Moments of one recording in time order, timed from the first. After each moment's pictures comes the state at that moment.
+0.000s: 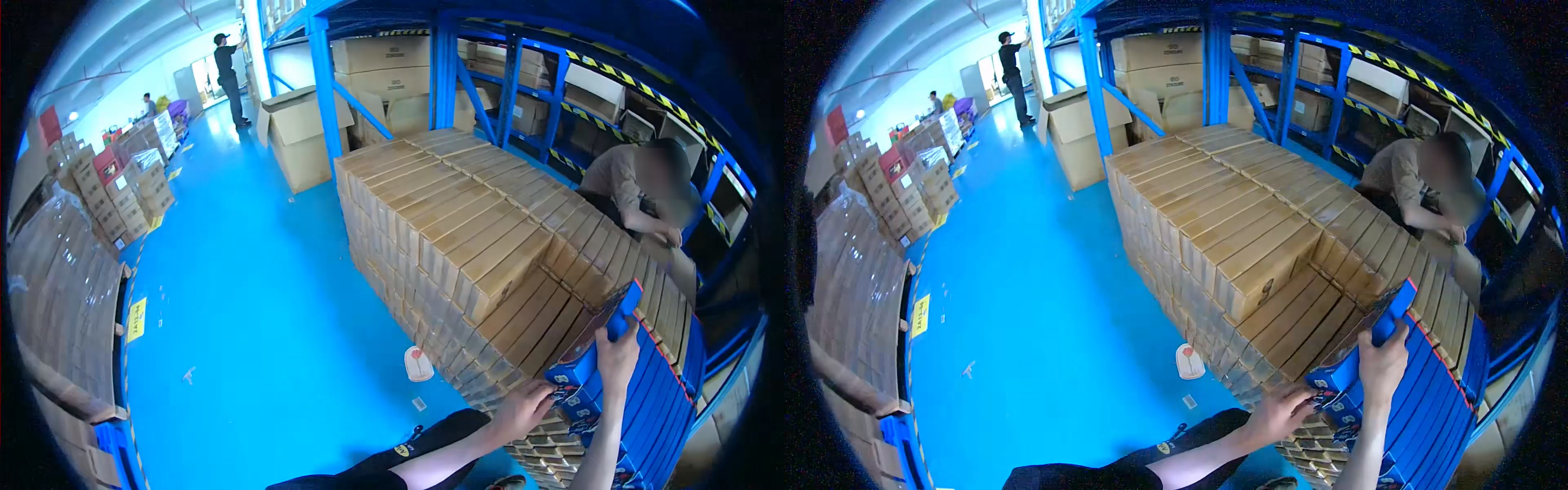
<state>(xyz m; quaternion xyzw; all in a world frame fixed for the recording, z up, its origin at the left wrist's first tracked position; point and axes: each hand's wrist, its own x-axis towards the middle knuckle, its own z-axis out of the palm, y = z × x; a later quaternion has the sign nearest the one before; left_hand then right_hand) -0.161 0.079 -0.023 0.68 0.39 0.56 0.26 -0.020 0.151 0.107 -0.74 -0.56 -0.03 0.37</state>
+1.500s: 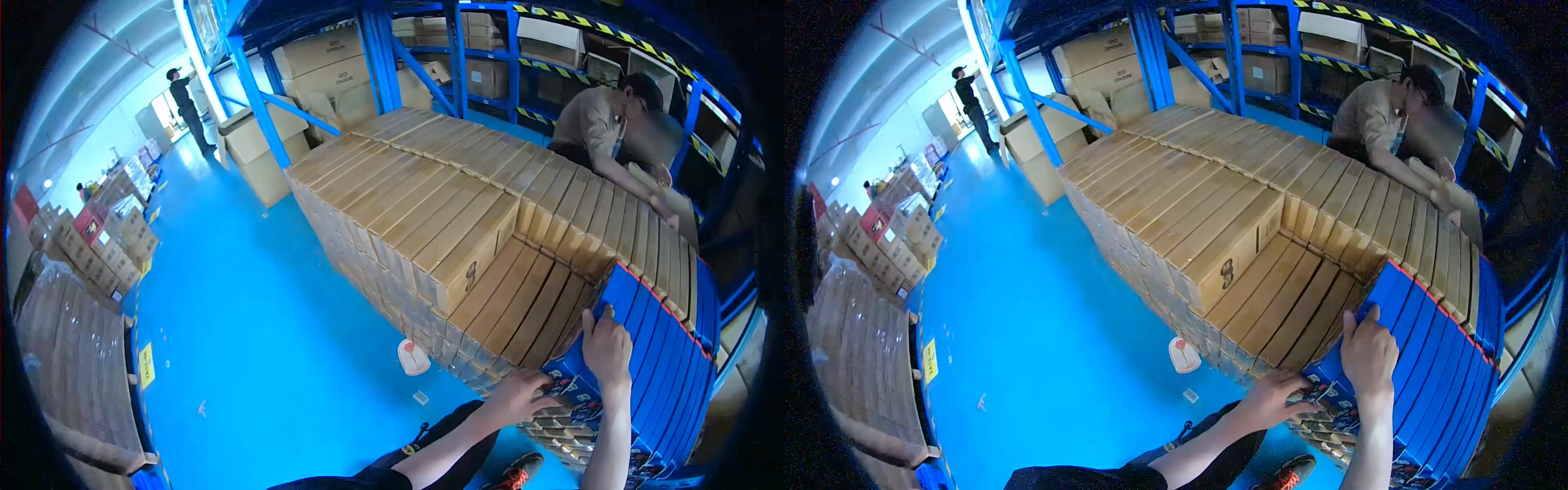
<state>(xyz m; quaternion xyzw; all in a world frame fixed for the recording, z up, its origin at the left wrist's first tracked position) -0.152 0.105 -0.036 0.78 0.35 0.41 0.32 0.013 0.149 0.070 -0.77 -0.62 -0.07 0.12</state>
